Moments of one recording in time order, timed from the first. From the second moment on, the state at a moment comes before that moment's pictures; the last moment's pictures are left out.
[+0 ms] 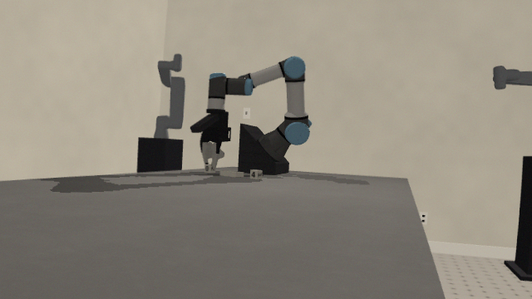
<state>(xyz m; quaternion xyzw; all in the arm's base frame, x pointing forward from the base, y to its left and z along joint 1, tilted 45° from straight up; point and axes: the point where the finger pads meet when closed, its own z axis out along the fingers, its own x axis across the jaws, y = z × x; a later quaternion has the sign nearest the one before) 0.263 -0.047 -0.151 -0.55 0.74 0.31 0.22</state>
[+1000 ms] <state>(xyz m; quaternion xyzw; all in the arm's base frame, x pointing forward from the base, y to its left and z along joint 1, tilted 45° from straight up) 0.263 -0.045 -0.153 -0.55 0.74 0.31 0.22</state>
